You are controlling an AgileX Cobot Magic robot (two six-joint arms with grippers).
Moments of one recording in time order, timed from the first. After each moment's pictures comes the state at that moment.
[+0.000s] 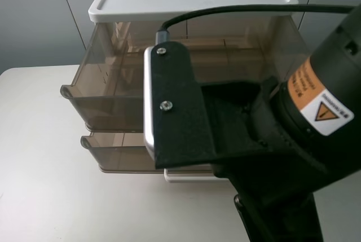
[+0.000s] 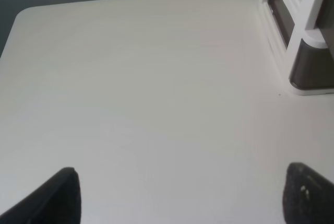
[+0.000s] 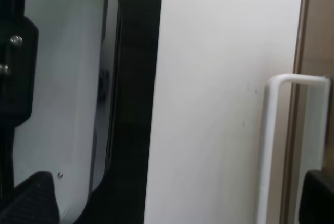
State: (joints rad) left arm -0.01 0.00 -0.51 -0.02 1.08 0.05; right arm 1.20 1.26 -0.95 0.11 1.04 -0.48
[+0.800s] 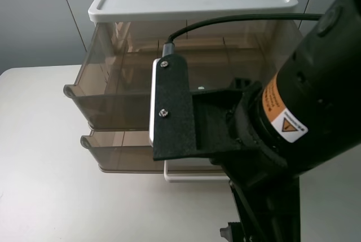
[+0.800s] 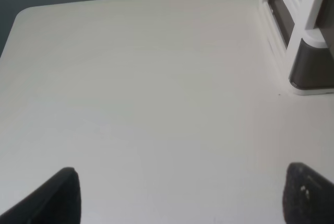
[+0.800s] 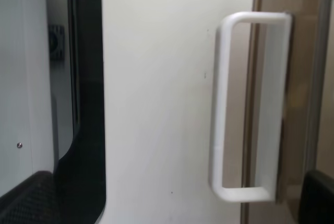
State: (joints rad) left arm -0.01 0.00 -0.51 -0.02 1.08 0.05; right arm 1.21 1.32 -0.95 -0.07 1.05 -0.34
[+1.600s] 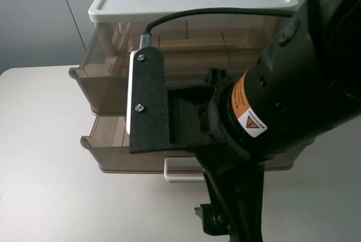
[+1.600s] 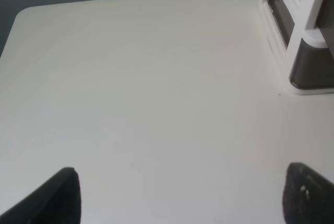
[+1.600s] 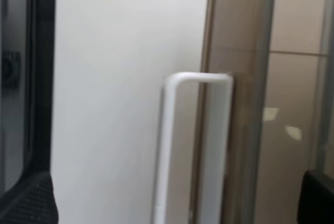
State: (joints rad) left arm -0.01 0.00 -0.51 -0.02 1.08 0.05; right arm 1.21 1.37 -0.95 -0.17 0.91 -0.36
